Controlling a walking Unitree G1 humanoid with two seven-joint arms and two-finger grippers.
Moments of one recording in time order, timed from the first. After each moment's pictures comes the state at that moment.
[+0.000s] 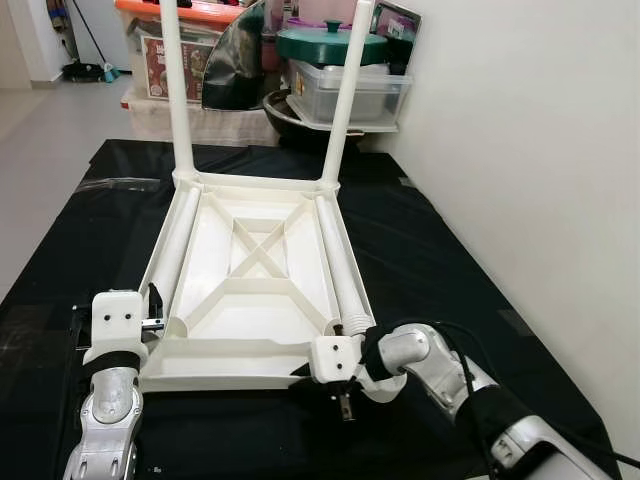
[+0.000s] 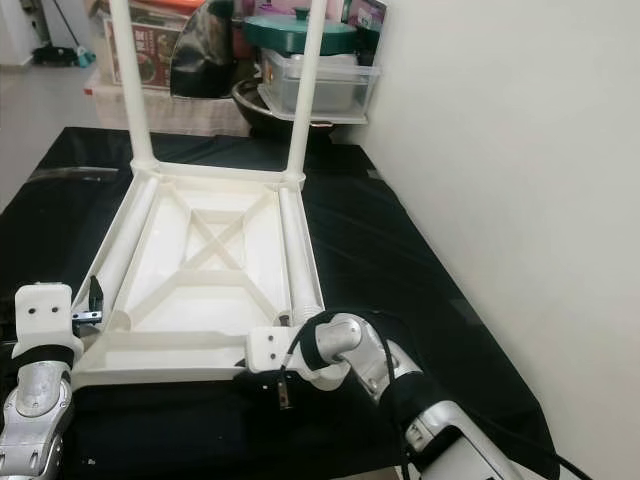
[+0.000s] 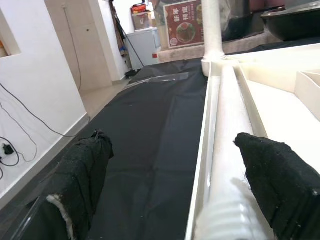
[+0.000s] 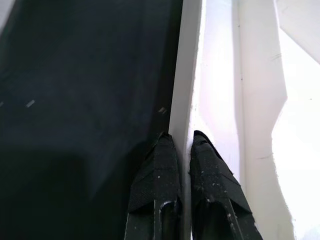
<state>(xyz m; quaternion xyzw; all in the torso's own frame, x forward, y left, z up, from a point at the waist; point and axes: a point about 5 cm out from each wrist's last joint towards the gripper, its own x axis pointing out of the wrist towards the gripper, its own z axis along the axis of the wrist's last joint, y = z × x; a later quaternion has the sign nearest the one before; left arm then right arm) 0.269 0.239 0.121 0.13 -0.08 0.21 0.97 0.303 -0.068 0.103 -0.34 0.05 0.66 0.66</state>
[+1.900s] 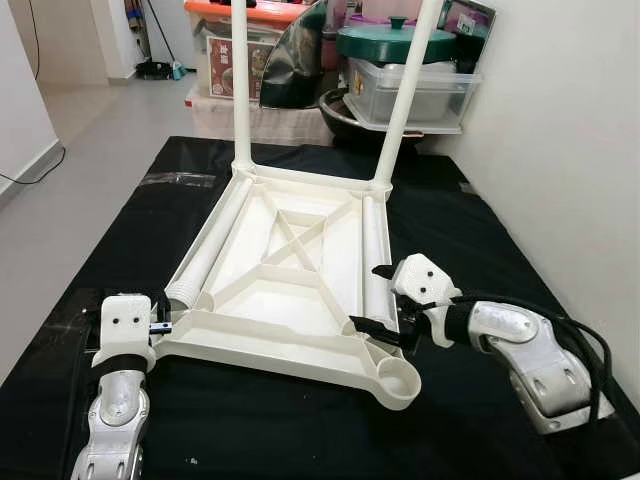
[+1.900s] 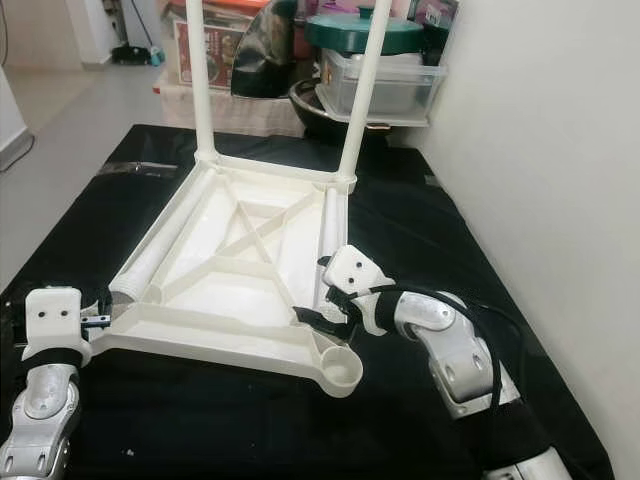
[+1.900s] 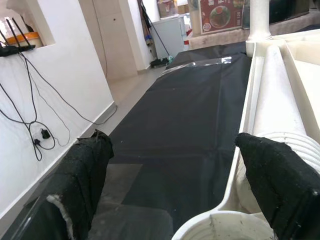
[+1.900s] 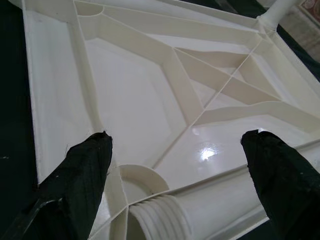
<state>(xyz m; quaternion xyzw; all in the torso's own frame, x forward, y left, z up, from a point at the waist) 0.270 0.234 0.114 0.12 -0.08 0.20 0.97 0.297 -0.159 0.177 -0.27 0.07 0.42 0.86</state>
